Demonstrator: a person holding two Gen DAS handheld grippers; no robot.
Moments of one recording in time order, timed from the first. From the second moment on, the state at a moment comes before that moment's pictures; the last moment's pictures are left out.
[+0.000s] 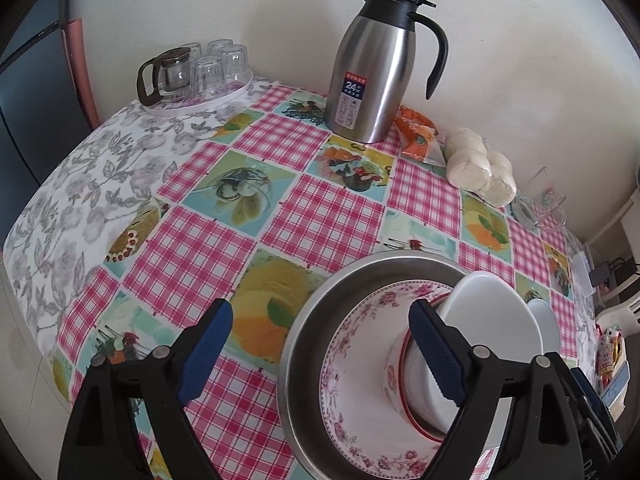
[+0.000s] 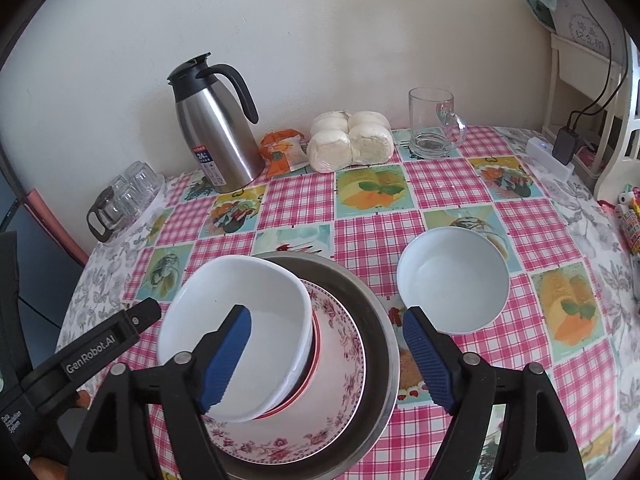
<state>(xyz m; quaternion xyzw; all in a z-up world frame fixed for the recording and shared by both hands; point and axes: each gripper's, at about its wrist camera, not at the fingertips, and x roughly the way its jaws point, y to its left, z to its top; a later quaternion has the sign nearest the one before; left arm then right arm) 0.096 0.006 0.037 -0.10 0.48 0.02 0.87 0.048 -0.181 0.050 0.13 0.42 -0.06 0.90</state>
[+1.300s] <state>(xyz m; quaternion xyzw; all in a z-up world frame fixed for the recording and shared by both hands) 0.060 -0.041 0.097 -0.12 0.34 -0.06 0.93 0.018 -0.259 0.076 0.17 0.35 -0.15 0.91</state>
